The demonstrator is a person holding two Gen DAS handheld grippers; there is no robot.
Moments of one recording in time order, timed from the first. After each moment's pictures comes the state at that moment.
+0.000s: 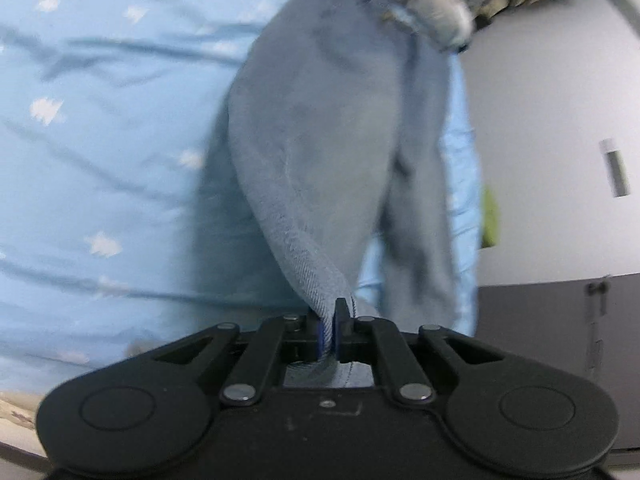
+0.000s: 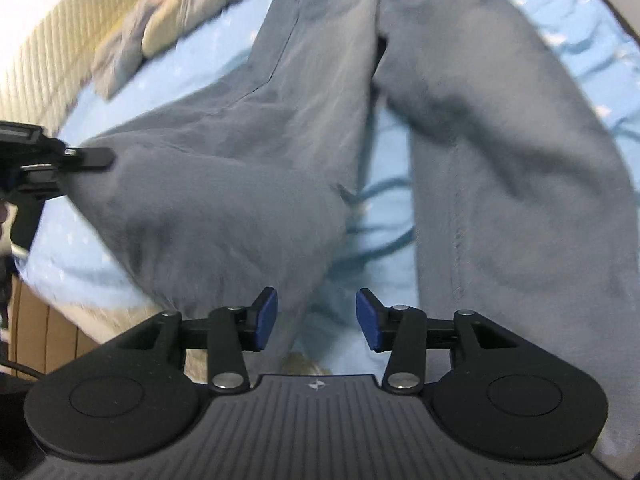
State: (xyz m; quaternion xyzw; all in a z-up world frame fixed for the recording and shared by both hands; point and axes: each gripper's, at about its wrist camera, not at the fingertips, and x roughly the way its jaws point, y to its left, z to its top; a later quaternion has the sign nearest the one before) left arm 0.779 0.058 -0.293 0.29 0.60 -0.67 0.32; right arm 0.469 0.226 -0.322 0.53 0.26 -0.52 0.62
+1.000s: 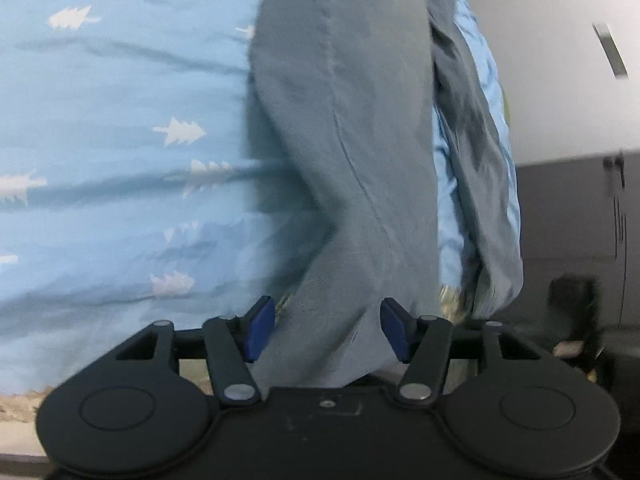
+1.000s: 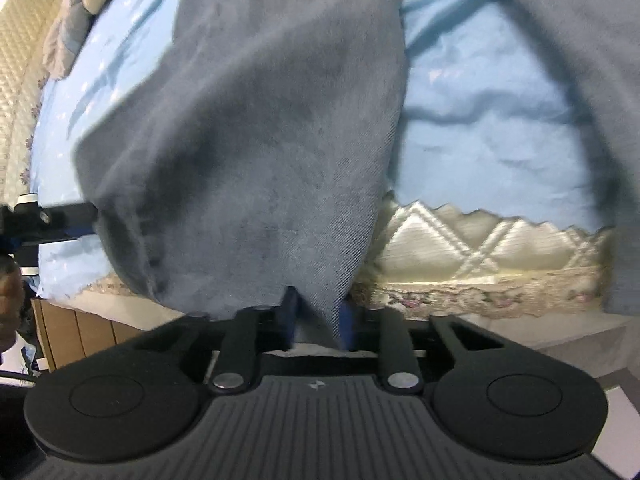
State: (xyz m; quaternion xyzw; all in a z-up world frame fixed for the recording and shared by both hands) left arm 0.846 0.103 -0.350 0.41 0.56 -0.69 0.21; right arm 0.536 0.262 -0.381 0.66 0.24 -0.48 0.53
